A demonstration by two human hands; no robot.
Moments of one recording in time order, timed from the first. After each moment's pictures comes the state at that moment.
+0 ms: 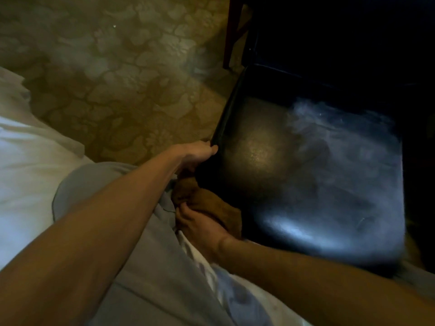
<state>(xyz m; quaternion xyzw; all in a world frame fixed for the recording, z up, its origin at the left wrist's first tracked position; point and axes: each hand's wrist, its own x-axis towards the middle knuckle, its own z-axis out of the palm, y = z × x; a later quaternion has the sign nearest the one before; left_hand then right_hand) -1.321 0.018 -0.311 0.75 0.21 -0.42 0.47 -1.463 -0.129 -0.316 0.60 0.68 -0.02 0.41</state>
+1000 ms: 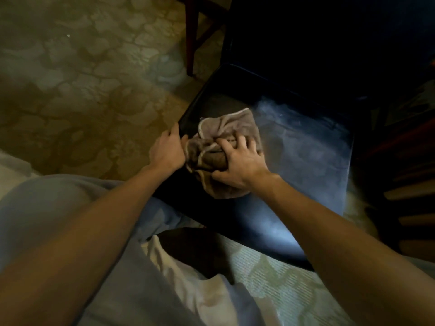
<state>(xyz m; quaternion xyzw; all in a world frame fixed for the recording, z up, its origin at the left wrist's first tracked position) -1.316 -0.028 -0.305 0.94 0.16 -0.11 0.29 -1.307 -0.237 -0.259 0.96 0.20 -0.19 0.00</state>
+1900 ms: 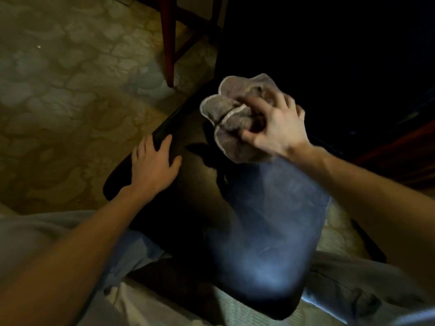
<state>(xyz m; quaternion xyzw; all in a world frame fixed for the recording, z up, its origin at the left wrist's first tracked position) -1.281 -0.060 -0.299 0.97 0.11 -0.07 0.19 -1.183 -0.320 -0.189 0.98 0.17 0.03 -0.06</state>
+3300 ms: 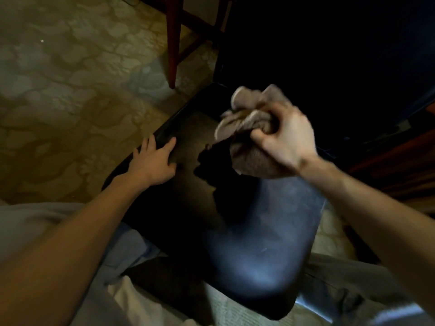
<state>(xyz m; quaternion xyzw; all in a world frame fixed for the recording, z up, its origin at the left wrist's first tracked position) -1.266 -0.042 -0.284 0.94 0.07 -0.24 0.21 -1.208 -0.325 -0.163 0.97 0.16 0.06 -0.18</state>
